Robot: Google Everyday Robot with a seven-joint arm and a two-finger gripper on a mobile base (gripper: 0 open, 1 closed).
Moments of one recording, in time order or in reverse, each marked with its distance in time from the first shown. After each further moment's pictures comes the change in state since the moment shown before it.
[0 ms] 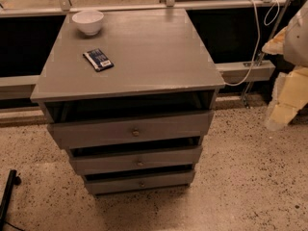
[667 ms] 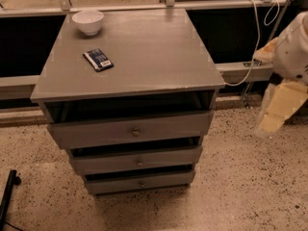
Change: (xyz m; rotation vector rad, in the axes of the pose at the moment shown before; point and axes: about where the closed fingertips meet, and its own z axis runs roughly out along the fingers) arm -0.006 0.004 0.022 0.025 -0.037 -0.032
